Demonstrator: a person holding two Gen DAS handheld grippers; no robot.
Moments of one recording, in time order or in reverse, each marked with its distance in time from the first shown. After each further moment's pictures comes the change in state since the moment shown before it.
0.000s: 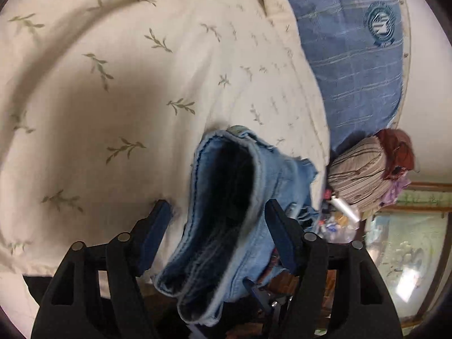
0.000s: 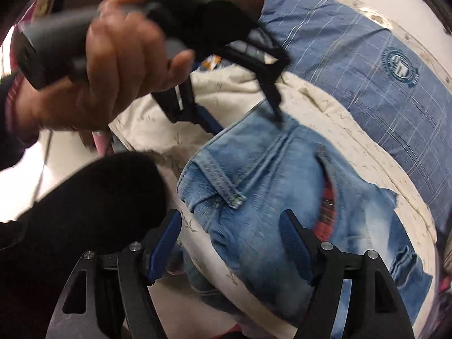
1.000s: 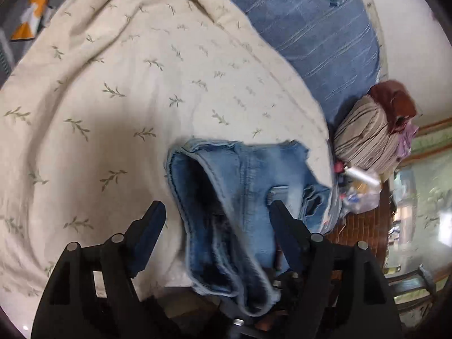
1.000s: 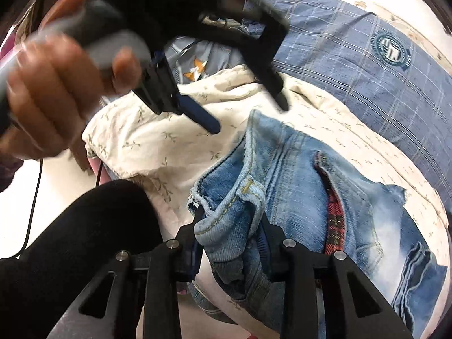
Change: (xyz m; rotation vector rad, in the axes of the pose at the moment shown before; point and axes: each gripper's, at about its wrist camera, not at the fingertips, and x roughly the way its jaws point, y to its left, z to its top) left arm -0.029 -0.038 -0.014 0.271 -0.031 0.057; right arm -0.010 -0.036 0.013 0.163 -0.056 0.057
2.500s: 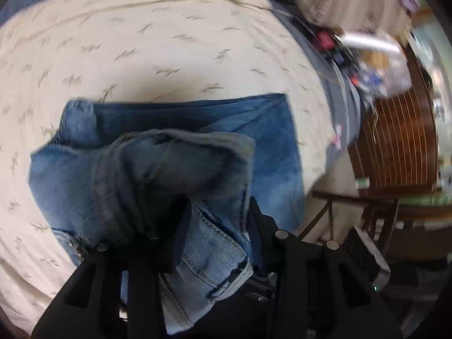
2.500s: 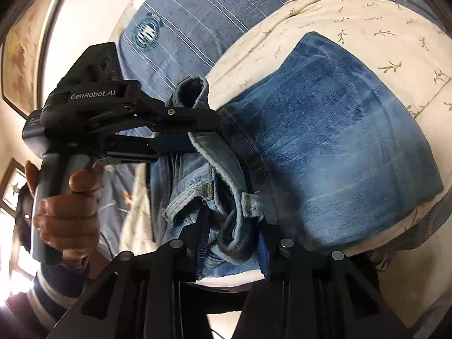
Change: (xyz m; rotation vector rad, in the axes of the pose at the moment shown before) left arm 0.200 -0.285 -0.038 0.559 0.394 0.223; right arm -0.079 -0.251 -0.182 1.131 -0.146 0.273
